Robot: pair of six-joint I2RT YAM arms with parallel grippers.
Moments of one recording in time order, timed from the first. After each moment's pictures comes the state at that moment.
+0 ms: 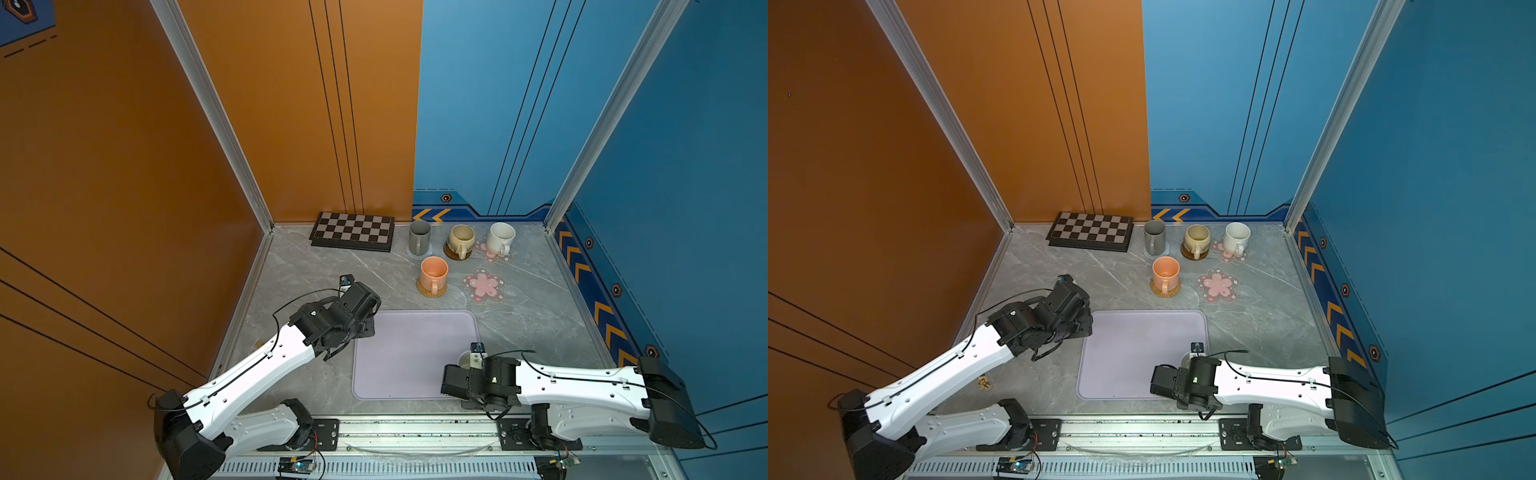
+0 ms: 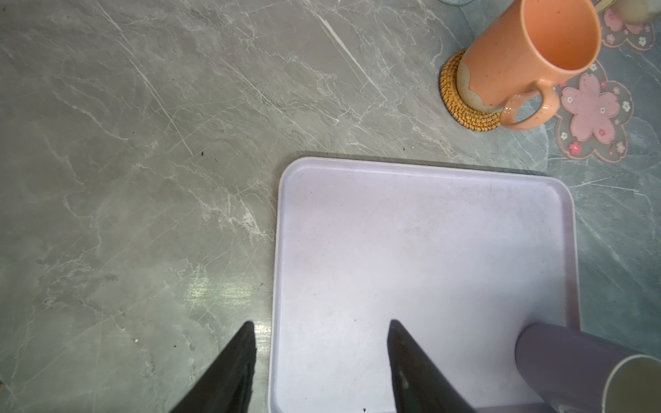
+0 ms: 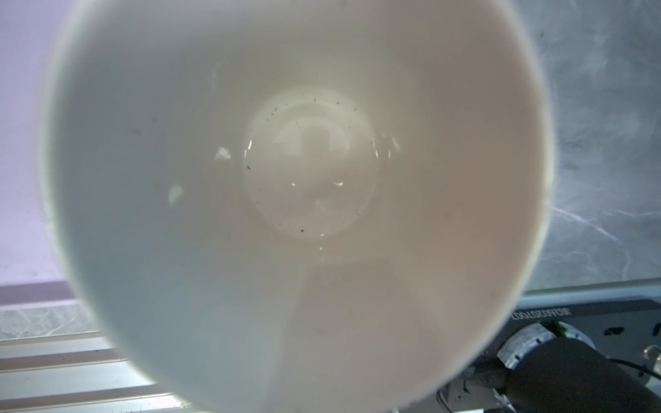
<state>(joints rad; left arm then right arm) -0.76 1.13 1.05 -0.98 -0.30 -0.81 1.32 1.22 0.77 -1.13 0.22 1.34</state>
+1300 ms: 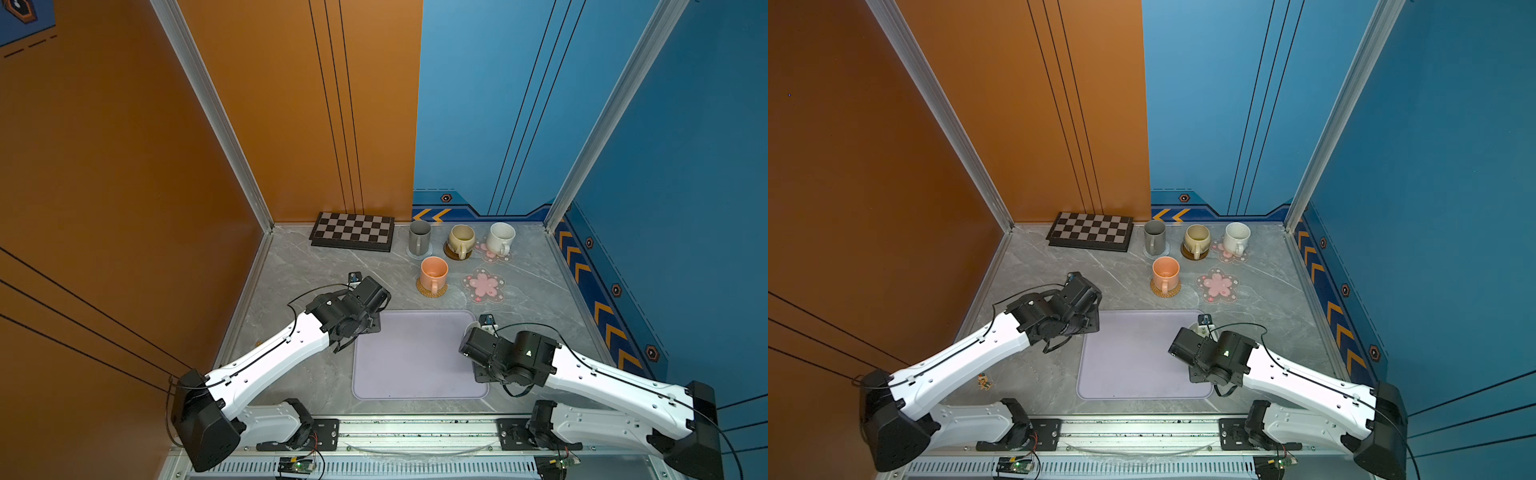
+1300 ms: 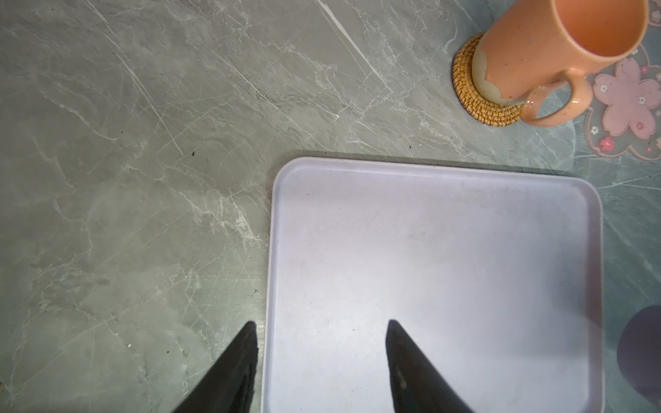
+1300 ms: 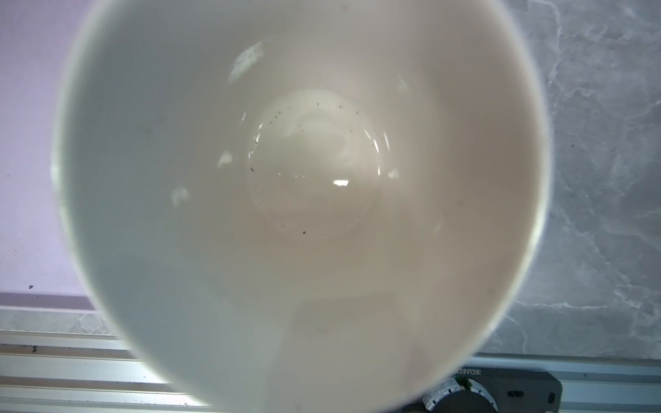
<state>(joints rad) -0.76 1.25 1.10 -0.97 -0.30 -0.81 1.02 1.06 0.89 -1.20 0.29 0.92</state>
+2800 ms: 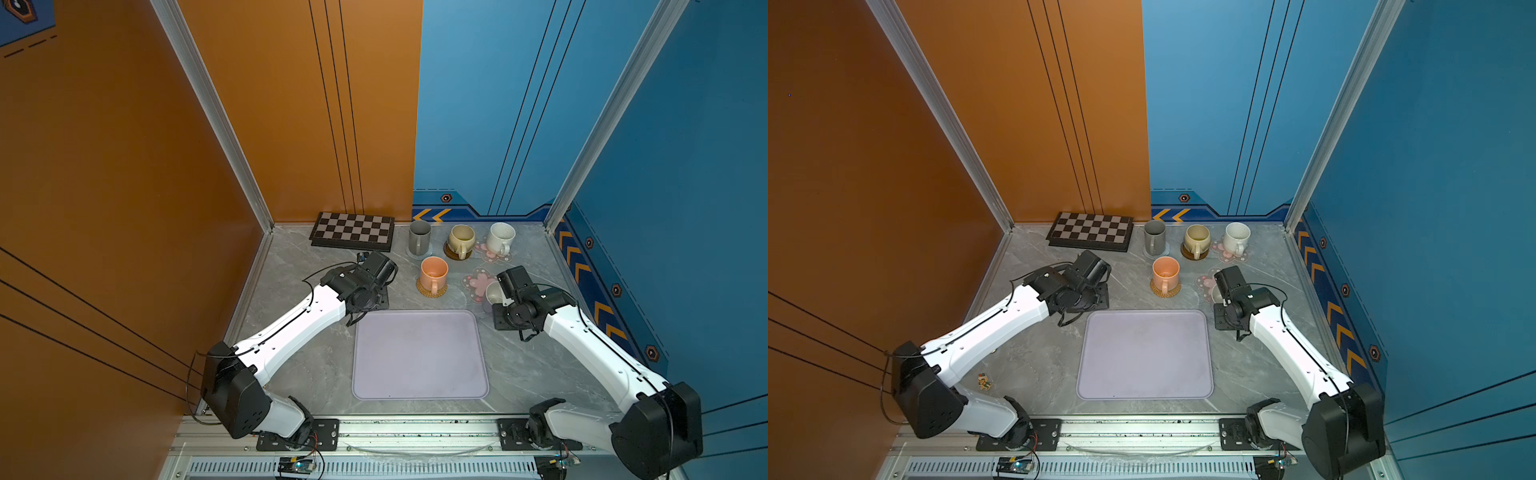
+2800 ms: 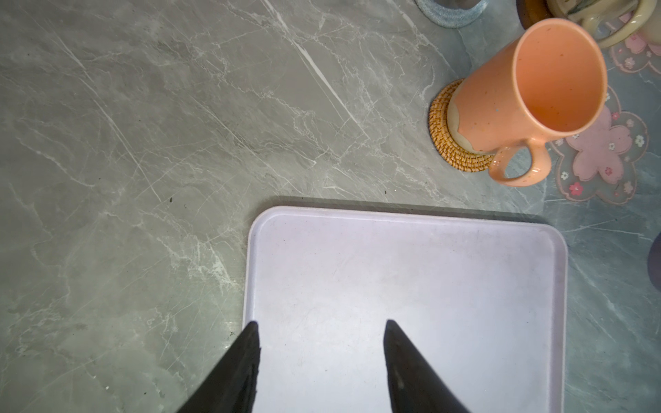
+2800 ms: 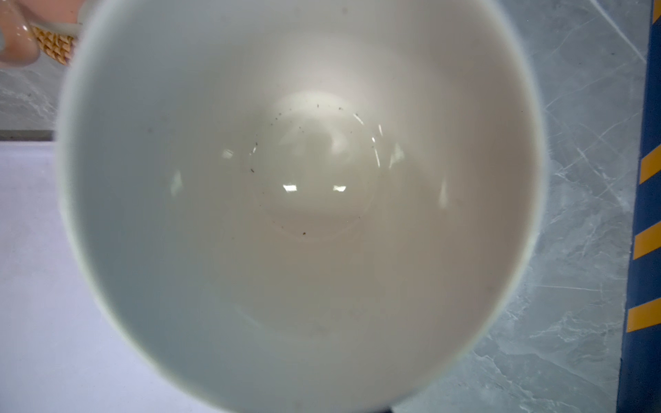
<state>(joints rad) -0.67 1.46 1.33 -0.97 -0.24 -0.75 0.31 1.24 0.97 -0.94 0.15 0.28</state>
